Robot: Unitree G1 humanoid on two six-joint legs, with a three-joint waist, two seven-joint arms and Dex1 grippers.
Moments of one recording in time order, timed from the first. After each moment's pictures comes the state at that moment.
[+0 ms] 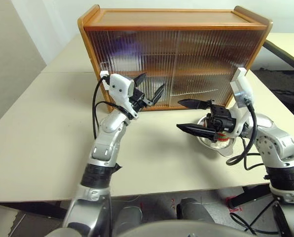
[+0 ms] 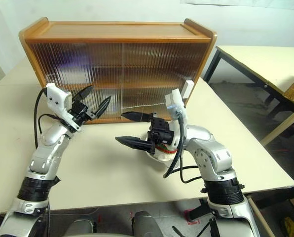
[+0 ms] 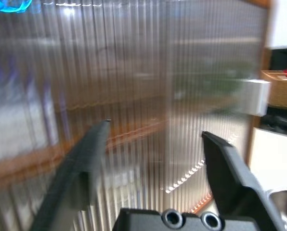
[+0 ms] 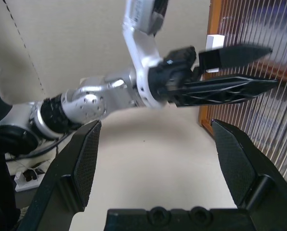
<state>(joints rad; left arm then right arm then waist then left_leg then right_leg) -0.37 0.23 -0.06 -0.06 -0.20 0.05 -0.50 -0.34 -0.52 0.03 -0.22 0.70 0.48 1.12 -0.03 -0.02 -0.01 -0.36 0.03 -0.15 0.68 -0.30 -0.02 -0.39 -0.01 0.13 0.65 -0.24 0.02</state>
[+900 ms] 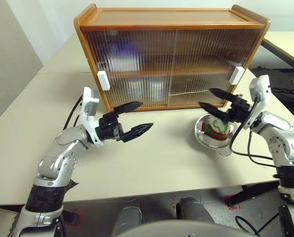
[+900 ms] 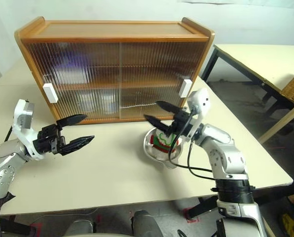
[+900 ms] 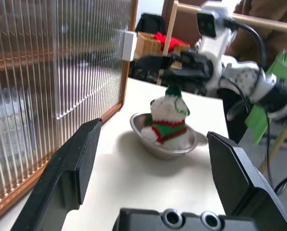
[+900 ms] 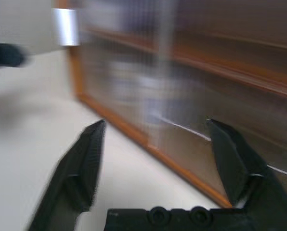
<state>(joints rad) -0.14 0.57 0.07 -0.27 -0.66 0.33 -1.00 -0.32 -0.56 -0.14 0.03 0.53 0.27 0.91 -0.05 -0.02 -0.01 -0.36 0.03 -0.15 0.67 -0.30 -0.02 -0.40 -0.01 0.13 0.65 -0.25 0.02</state>
